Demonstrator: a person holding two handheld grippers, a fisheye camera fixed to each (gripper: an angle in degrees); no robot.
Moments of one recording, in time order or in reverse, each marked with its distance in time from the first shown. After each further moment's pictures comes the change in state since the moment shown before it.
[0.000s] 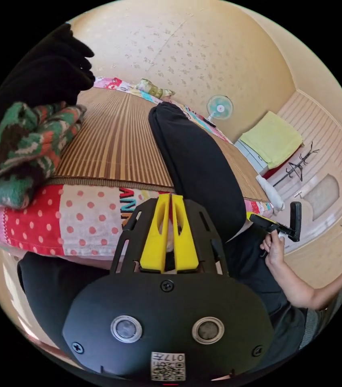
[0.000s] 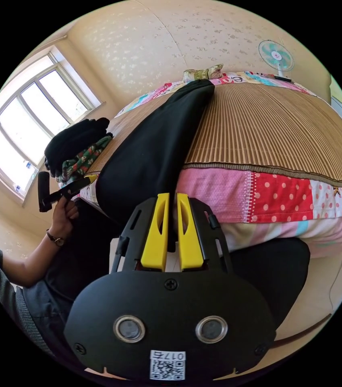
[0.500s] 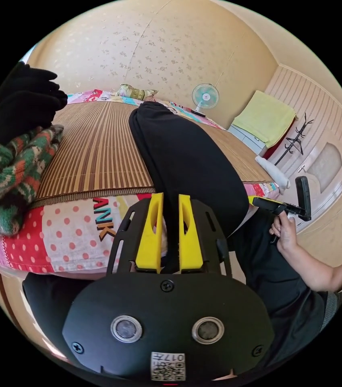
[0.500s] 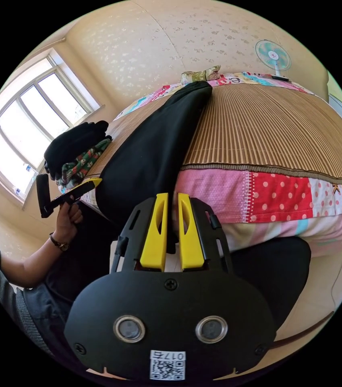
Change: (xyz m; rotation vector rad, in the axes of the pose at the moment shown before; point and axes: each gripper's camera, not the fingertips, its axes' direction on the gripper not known) left arm 0.017 0.003 0.039 -0.070 -0.039 0.189; right arm 0.003 0.007 -0.016 0.013 -0.004 0.014
